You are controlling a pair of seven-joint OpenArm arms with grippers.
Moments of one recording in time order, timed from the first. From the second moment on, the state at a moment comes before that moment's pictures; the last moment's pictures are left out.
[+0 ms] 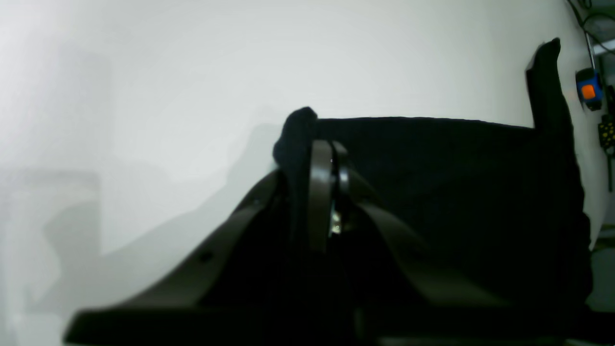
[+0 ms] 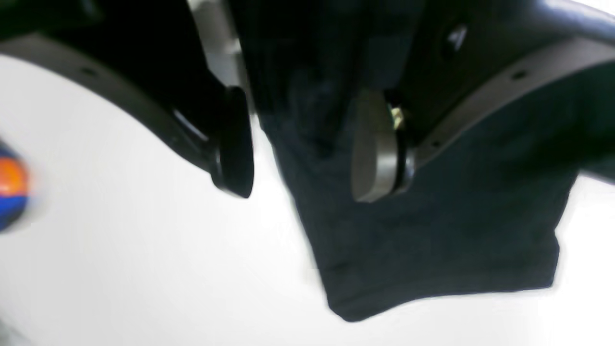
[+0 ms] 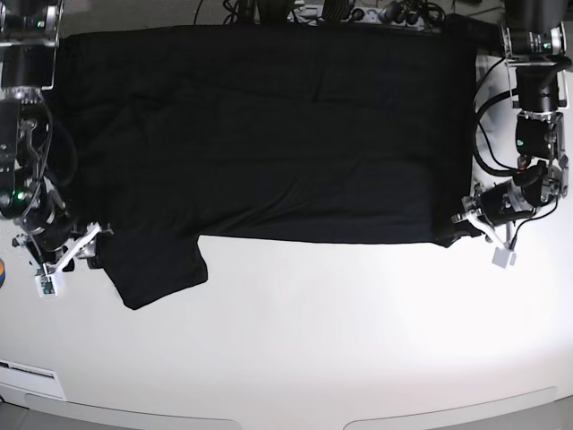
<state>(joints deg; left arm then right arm) -13.9 -31.9 -2.0 58.9 -62.9 -28.4 54.7 8.7 30.5 5.9 85.3 30.7 14.9 -45.8</state>
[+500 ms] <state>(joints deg) -13.9 -31.9 -2.0 58.9 -62.7 -28.4 54.6 31.9 29.4 7.5 38.3 42.7 31.5 -48.9</state>
